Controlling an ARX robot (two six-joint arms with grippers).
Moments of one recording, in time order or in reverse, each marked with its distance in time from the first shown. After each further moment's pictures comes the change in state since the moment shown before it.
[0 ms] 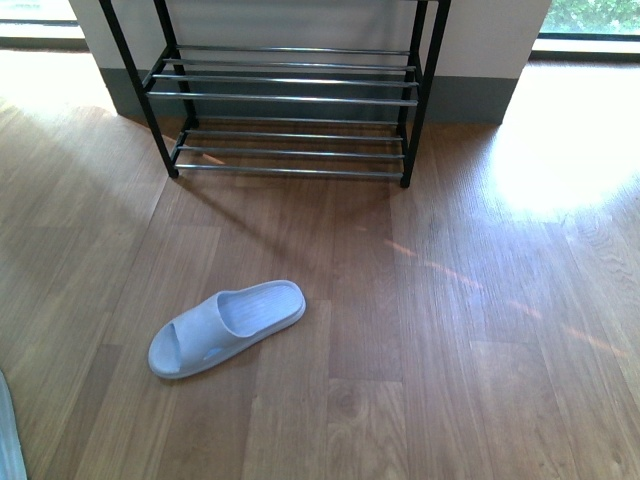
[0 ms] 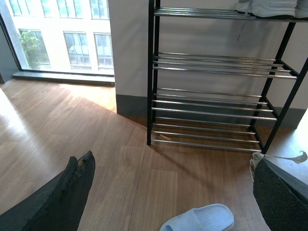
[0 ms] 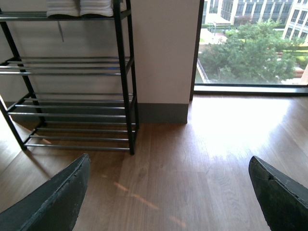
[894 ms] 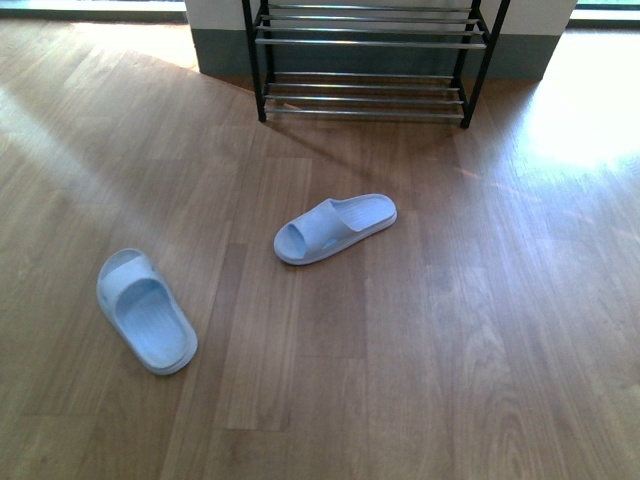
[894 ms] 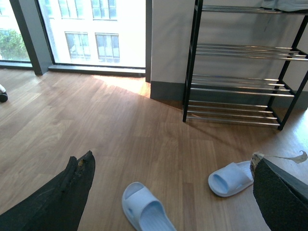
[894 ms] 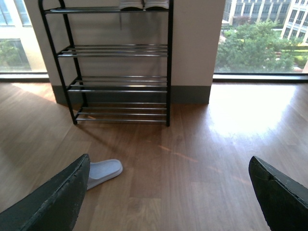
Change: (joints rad) left arm 0.000 0.000 0.000 0.000 0.000 0.000; right arm 0.000 0.000 0.000 -0.002 -0.001 0.000
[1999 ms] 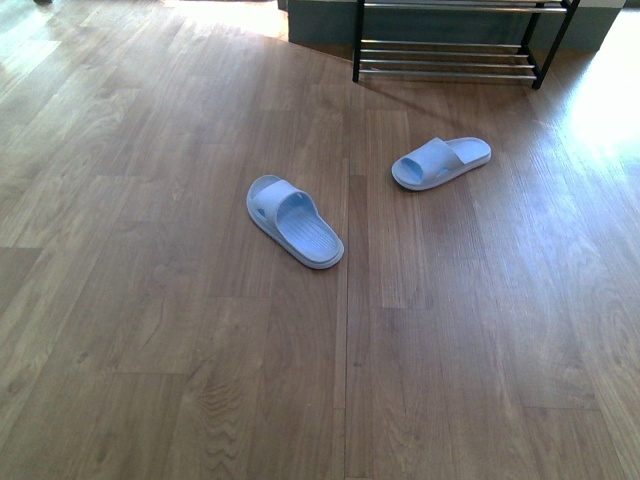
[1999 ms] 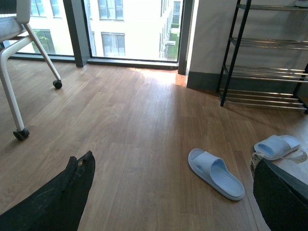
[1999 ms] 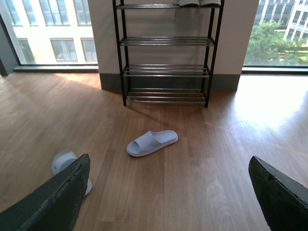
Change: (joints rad) left arm 0.000 0.000 0.000 0.000 -0.002 0.000; right arm 0.000 0.000 0.000 0.000 -0.002 0.000
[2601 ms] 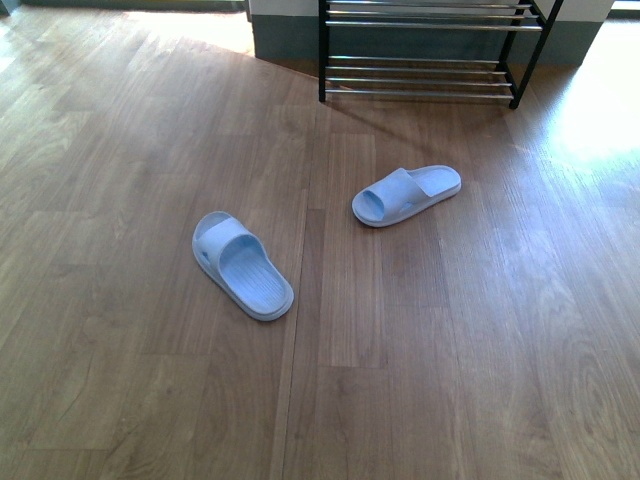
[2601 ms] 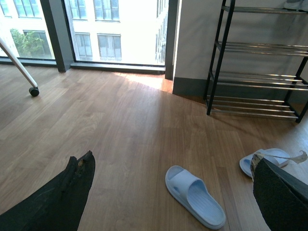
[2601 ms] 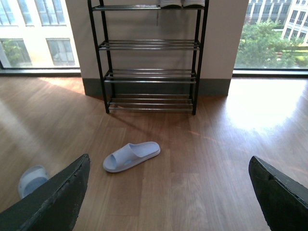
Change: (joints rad) left arm 0.000 0.000 0.000 0.000 0.002 0.000; right arm 0.000 -0.001 0.000 0.000 0.004 0.000
